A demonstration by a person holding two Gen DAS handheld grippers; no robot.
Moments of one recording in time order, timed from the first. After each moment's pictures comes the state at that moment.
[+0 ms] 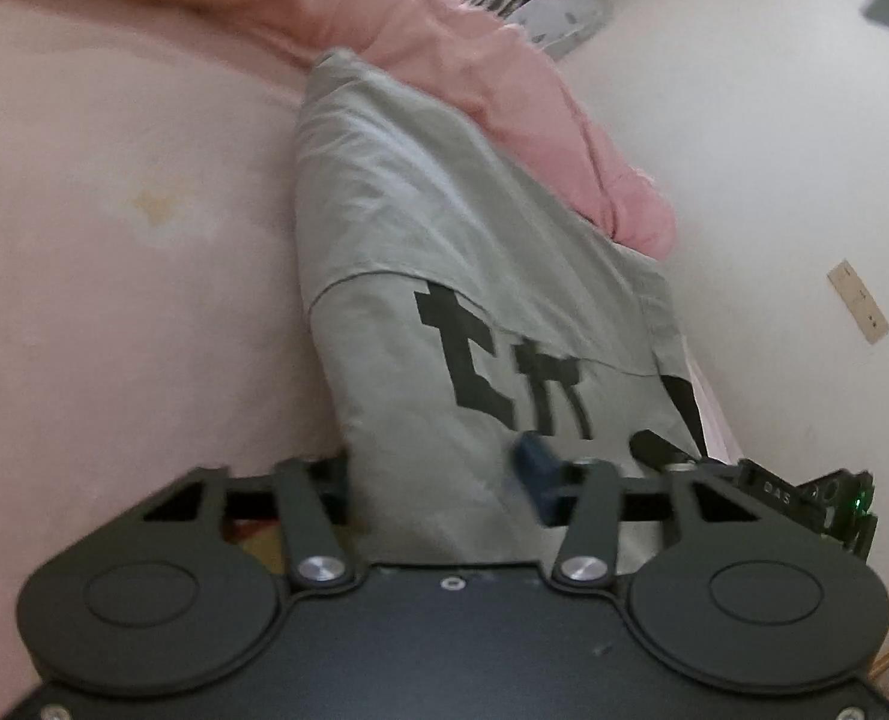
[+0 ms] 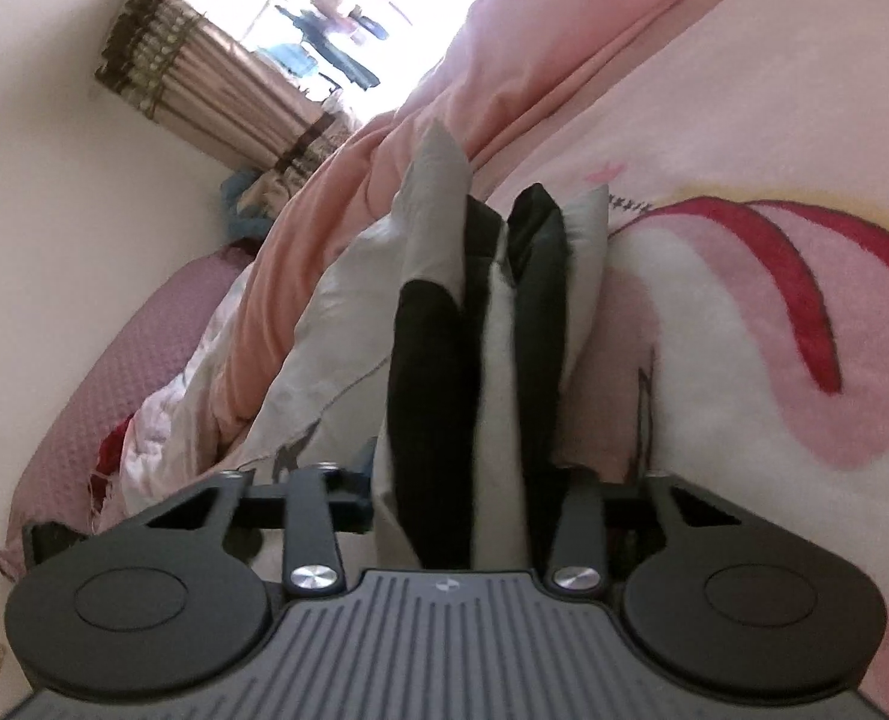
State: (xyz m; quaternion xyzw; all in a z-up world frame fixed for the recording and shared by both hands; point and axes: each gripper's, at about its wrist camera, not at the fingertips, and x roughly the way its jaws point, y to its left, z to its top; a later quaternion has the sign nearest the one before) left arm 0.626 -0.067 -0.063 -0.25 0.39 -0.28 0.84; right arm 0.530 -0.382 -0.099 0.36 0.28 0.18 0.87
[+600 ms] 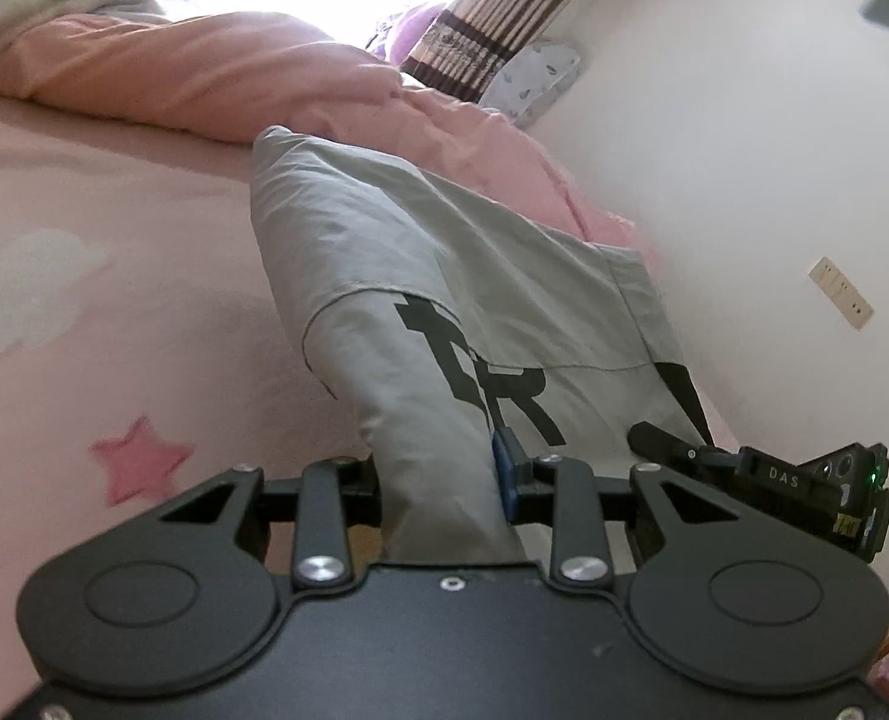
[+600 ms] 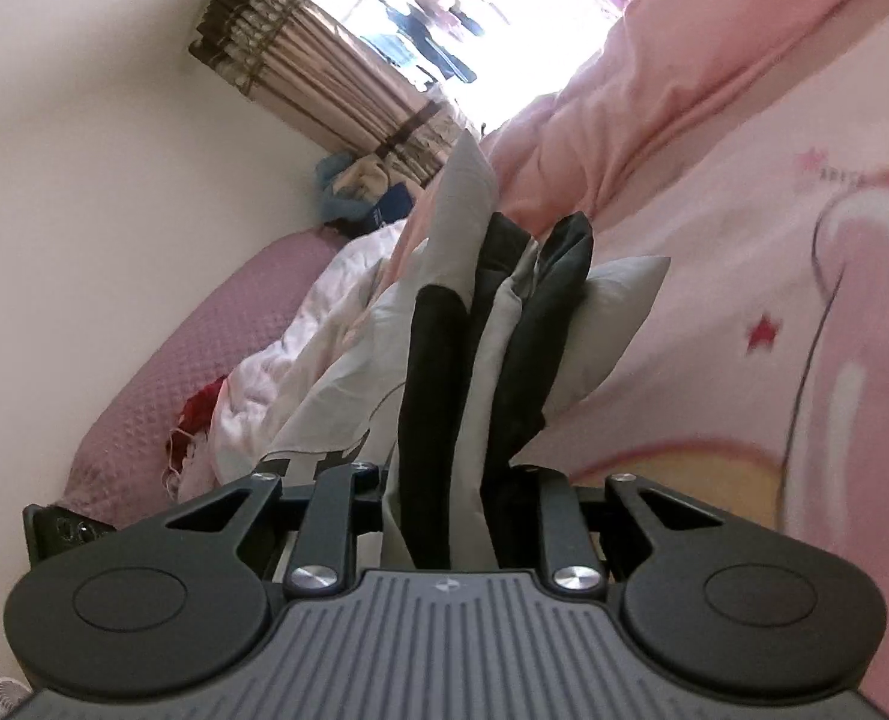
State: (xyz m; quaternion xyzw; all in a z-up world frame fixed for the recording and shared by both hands) left arm 0.510 0.054 0.004 -0.21 0.34 -0.26 0.88; right arm 0.463 -0.264 -0.050 0.34 0.25 0.25 0.87
